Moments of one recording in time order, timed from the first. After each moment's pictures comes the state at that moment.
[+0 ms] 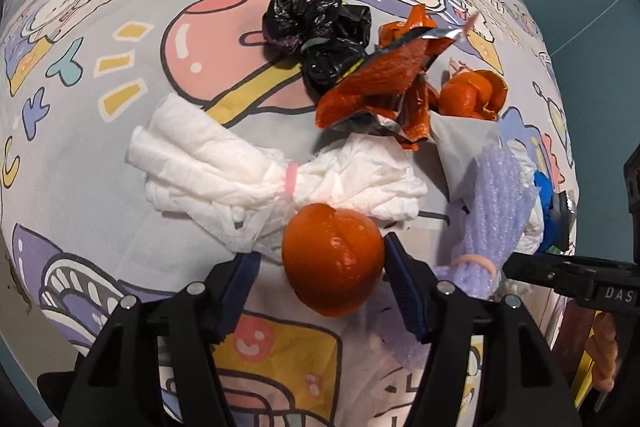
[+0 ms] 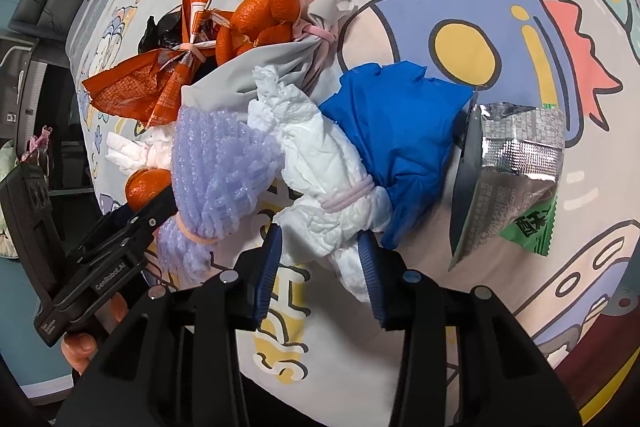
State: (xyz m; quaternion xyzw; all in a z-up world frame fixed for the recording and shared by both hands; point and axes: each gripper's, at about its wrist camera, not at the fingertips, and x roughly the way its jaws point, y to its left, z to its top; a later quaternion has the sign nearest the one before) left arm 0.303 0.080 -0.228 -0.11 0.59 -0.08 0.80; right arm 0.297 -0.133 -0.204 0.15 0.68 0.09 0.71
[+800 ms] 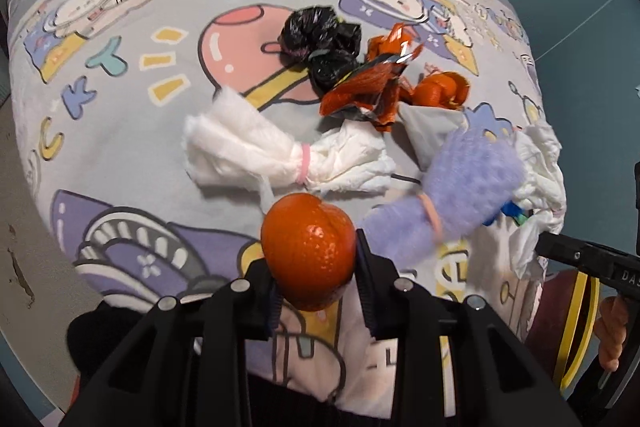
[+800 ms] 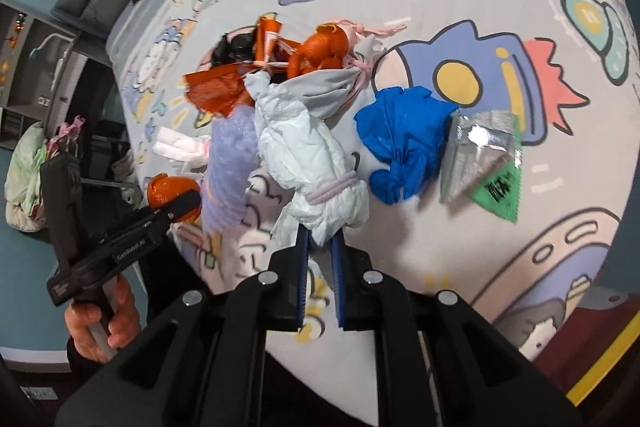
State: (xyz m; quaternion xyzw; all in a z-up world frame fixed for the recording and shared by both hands) left arm 0.256 0.102 -0.179 -0.11 0.58 -0.09 0.80; right arm 0.246 -0.149 -0.135 0.15 0.62 0.15 0.76
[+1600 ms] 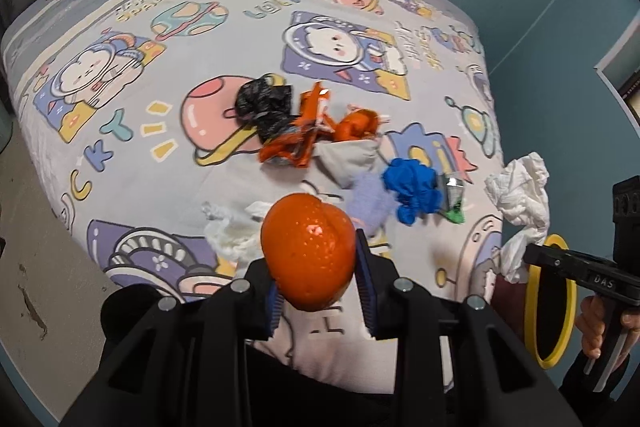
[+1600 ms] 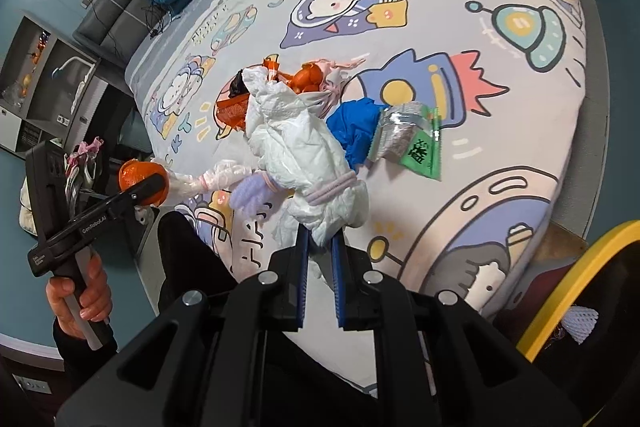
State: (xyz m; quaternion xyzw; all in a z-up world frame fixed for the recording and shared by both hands) left arm 0.215 0.071 -0.084 -0.08 0.52 -0.13 0.84; right arm 0.175 -0.212 -0.081 0.18 0.56 0.14 0.80
